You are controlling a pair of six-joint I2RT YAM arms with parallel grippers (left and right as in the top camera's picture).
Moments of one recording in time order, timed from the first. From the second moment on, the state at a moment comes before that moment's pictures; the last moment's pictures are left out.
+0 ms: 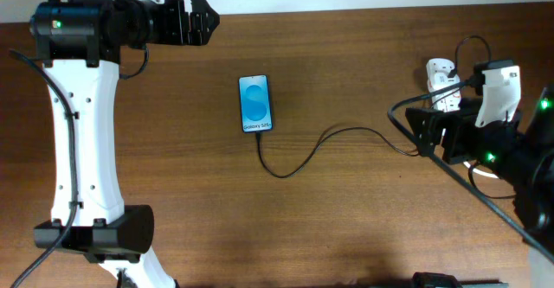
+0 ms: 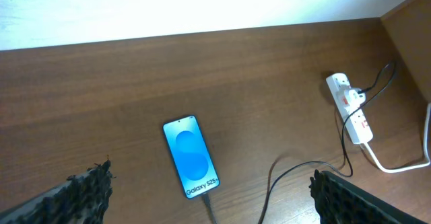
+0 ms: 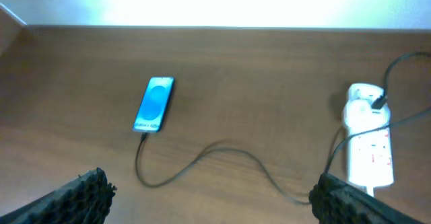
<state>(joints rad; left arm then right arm) -0.05 1.93 2.42 -1.30 0.43 -0.01 -0.13 1.03 1.47 -1.07 -0.41 -0.06</state>
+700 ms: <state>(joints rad) -0.05 1.93 2.42 -1.30 0.42 -0.01 -0.01 0.30 0.39 0.03 -0.21 -0.07</state>
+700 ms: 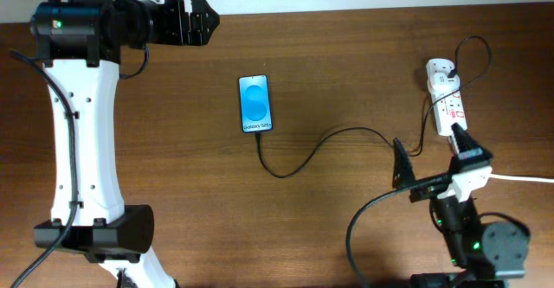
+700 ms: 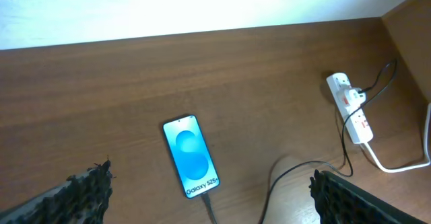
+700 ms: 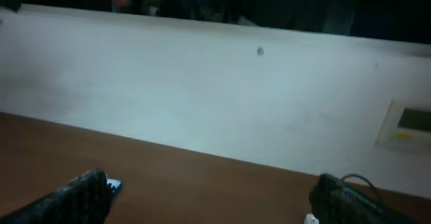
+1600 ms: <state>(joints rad) -0.05 1.93 2.42 -1.30 0.42 -0.01 -0.01 0.01 0.01 0.01 -0.18 -0.07</state>
